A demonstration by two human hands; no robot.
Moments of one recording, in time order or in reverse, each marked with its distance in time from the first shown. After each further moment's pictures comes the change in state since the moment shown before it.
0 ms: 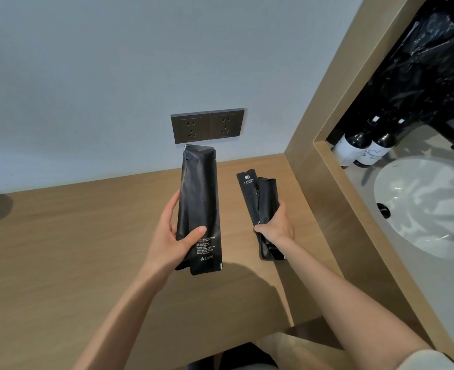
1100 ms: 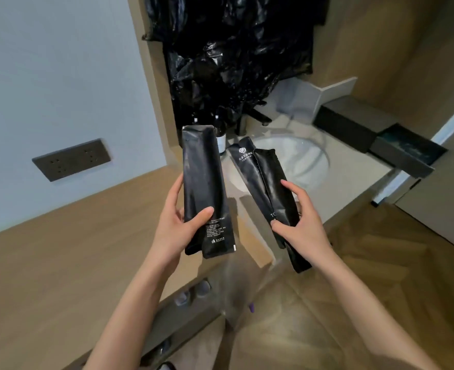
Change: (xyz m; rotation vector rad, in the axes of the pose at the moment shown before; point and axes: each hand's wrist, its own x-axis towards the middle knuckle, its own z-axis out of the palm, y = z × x) left_hand -0.145 0.054 0.276 -0.005 -0.373 0.167; right_hand -0.217 0.198 -0.297 0.503 0.286 -0.437
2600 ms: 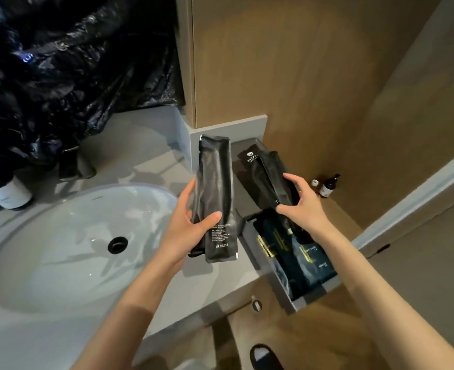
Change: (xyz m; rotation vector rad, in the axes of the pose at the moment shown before) left_hand 0.351 -0.086 0.532 0.014 0.096 -0.091; right_hand 0.438 0.237 -0.480 -0.194 -0.150 0.039
